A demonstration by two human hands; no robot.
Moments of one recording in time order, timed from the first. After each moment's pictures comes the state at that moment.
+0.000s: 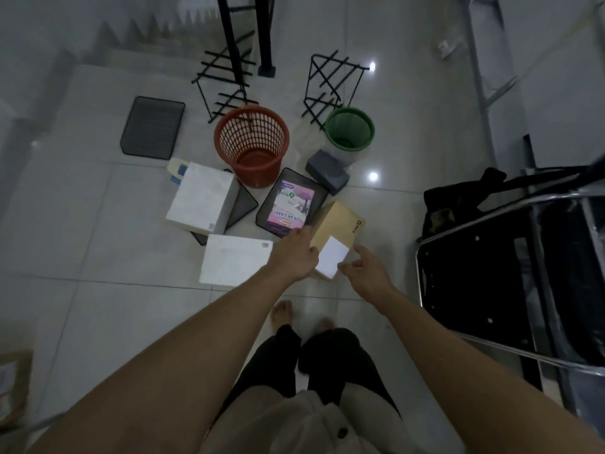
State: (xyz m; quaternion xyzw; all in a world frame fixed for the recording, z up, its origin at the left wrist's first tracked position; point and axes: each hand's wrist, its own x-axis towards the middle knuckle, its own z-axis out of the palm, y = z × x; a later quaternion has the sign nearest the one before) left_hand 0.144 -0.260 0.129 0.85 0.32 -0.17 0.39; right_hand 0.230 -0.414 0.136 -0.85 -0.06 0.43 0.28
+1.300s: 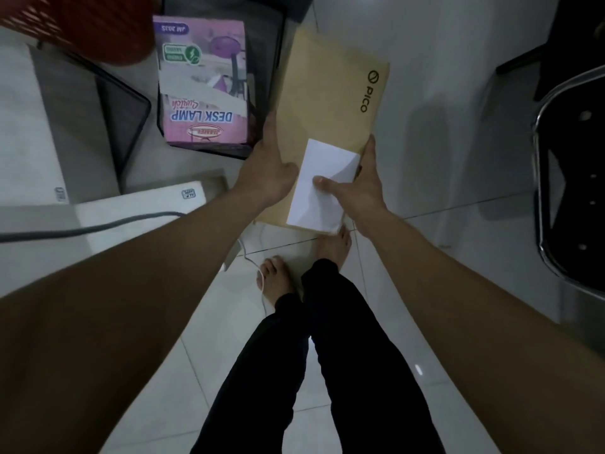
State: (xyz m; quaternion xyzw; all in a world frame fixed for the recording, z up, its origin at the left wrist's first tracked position) left_hand 0.307 -0.233 -0.332 0.79 0.33 -0.27 0.44; right_hand 0.350 -0.401 -0.349 -0.79 0.16 0.42 0.41
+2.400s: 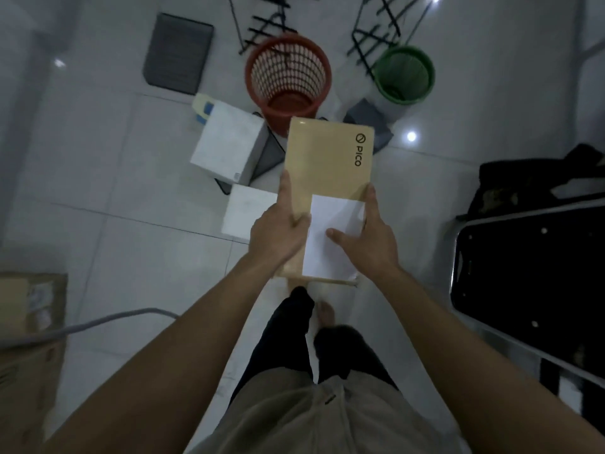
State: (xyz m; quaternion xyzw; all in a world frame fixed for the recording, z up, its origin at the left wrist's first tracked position) left_hand 0.076 -0.223 0.110 0.78 0.49 -0.08 0.37; right_hand 0.202 -0.349 0.110 -0.87 -0.20 0.38 0.25
